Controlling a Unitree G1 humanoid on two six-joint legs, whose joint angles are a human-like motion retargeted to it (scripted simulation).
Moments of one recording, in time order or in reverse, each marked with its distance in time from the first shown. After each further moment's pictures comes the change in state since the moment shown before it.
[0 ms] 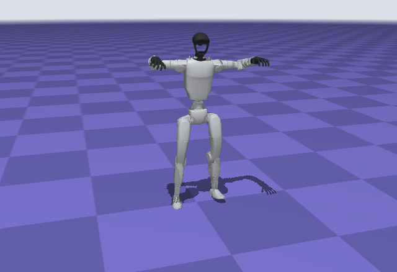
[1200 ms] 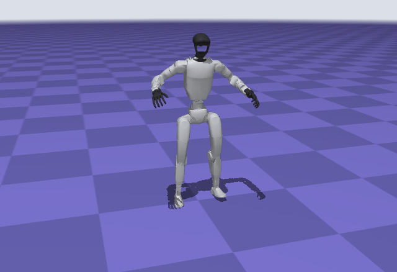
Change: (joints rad) left arm -0.410 -0.658 -0.784 0.098 -0.146 0.003 0.093; right arm -0.123 0.684 0.484 0.009 0.186 -0.001 -0.193; waist 0.063 -0.001 0.059; left_leg -0.010 0.015 0.000 0.012 0.000 0.018; right_leg -0.022 0.018 0.029 0.015 -0.037 -0.012
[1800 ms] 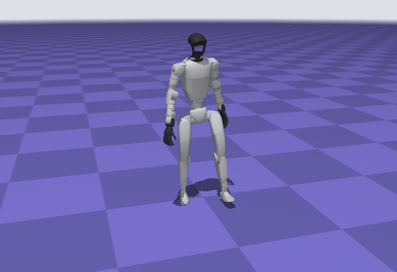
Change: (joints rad) left arm 0.089 -0.672 -0.017 1.054 0.013 0.180 -0.041; right arm -0.325 0.588 0.340 1.118 -0.064 0.156 -0.150; waist 0.249 0.004 0.099; left_leg -0.173 -0.026 -0.004 0.070 0.084 0.097; right_leg 0.093 -0.009 0.070 0.036 -0.081 -0.019
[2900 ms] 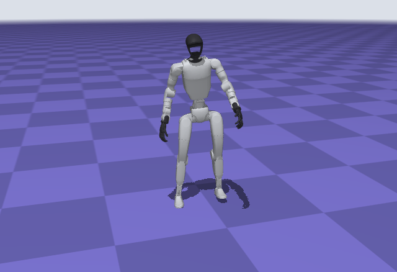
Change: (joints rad) left arm -0.779 0.158 -0.346 -0.249 0.032 -0.090 0.049; right arm 0.169 -0.026 -0.135 -0.195 0.070 0.017 0.094; waist -0.257 0.121 -0.016; left_leg 0.144 -0.027 -0.128 -0.088 -0.038 -0.091; right_leg -0.147 -0.029 -0.004 -0.019 0.132 -0.009
